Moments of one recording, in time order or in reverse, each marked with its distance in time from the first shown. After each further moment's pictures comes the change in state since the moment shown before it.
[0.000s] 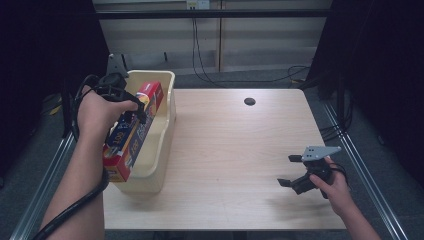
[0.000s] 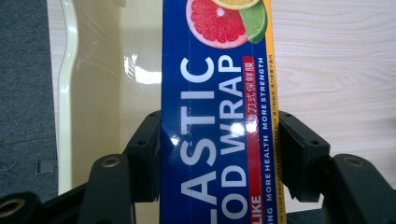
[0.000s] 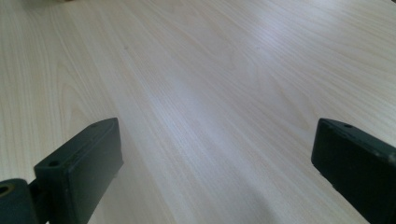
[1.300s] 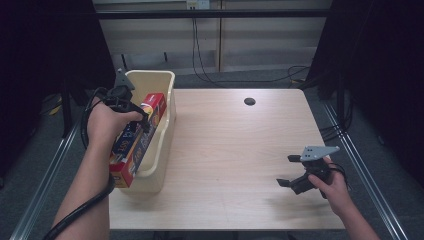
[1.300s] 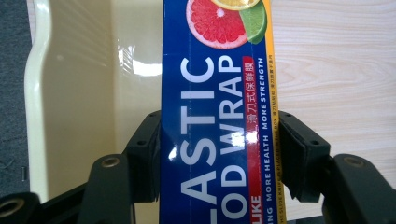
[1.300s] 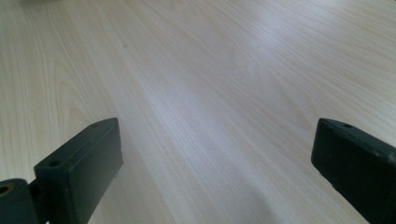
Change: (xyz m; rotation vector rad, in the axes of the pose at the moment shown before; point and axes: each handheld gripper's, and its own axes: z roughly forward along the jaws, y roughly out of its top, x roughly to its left) left arm 0.007 -0.003 0.040 0.047 -0.004 -0.007; right arm 0.001 0.001 0.002 0.009 -0.003 -0.005
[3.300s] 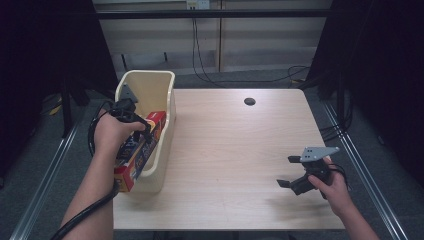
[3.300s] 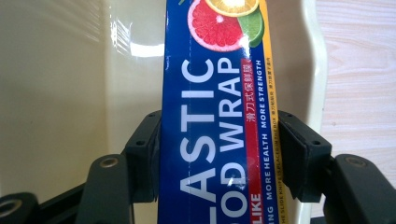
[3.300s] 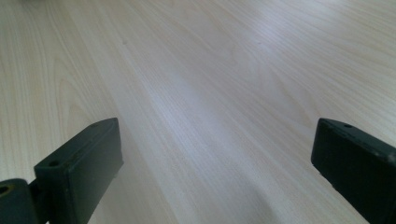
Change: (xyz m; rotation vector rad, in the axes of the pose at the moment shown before) left arm 0.010 -0.005 0.038 0.074 0.005 -0.032; right arm 0.001 -0.002 0.000 0.009 -0.005 0.003
